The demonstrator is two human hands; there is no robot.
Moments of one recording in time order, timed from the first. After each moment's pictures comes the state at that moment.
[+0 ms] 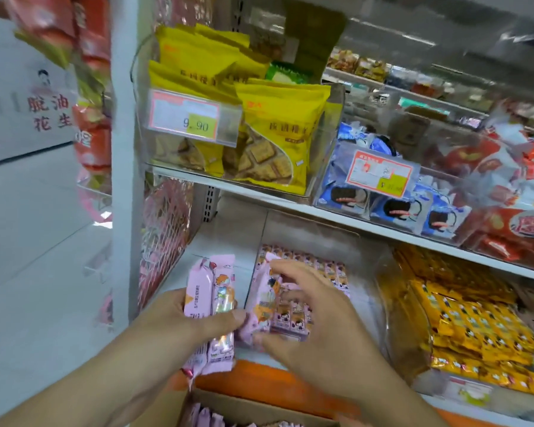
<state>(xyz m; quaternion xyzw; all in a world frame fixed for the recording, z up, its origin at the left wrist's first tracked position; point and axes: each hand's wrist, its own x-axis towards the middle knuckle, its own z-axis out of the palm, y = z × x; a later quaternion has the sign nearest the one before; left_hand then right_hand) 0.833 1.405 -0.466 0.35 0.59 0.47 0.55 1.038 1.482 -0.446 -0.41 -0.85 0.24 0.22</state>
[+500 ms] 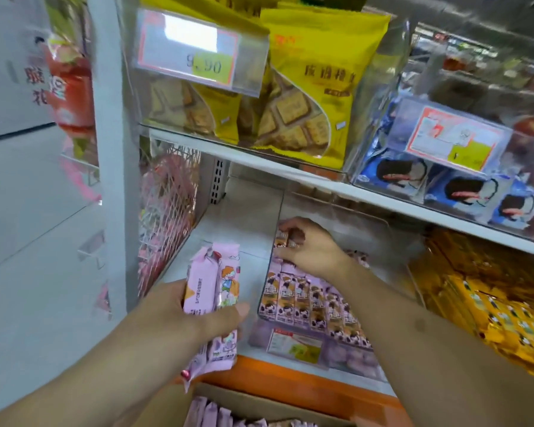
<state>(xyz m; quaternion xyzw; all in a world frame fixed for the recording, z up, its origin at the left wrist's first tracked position) 0.816 1.430 -0.493 0.34 0.64 0.45 0.52 0.984 1.683 -0.527 -0.50 -0.82 0.25 0.16</state>
